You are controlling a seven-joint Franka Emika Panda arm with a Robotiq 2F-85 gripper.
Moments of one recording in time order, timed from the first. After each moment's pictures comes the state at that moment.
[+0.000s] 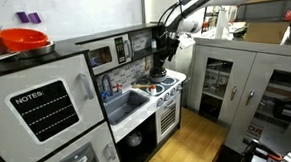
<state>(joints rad) -0.22 0.45 -0.03 -1.66 0.26 2.35 -0.57</state>
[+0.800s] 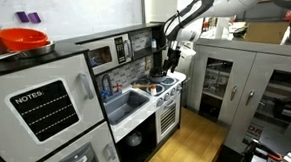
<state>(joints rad) -0.27 0.57 0.00 -1.61 0.30 2.23 -0.60</state>
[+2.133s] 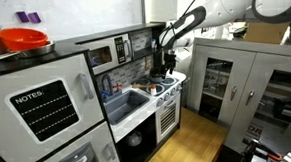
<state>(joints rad) -0.25 0.68 0.01 -1.50 0.11 2.25 -0.47</state>
